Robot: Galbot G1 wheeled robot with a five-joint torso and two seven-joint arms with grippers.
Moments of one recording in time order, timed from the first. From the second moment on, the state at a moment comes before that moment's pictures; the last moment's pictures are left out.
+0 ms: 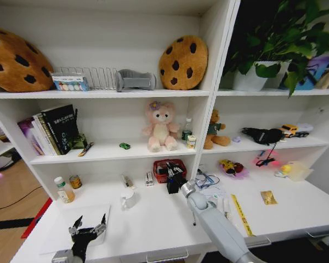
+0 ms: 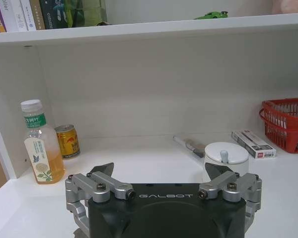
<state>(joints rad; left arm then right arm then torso) 1.96 -1.31 -0.69 -2.28 -0.28 0.15 -0.17 -0.79 1.24 0.03 1.27 0.40 0.28 -0.09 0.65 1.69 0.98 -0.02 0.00</state>
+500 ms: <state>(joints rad) 1.96 -1.31 -0.67 -2.27 -0.27 0.15 -0.16 -0.89 1.14 0.05 1.43 0.47 0.28 -0.08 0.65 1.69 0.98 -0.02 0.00</state>
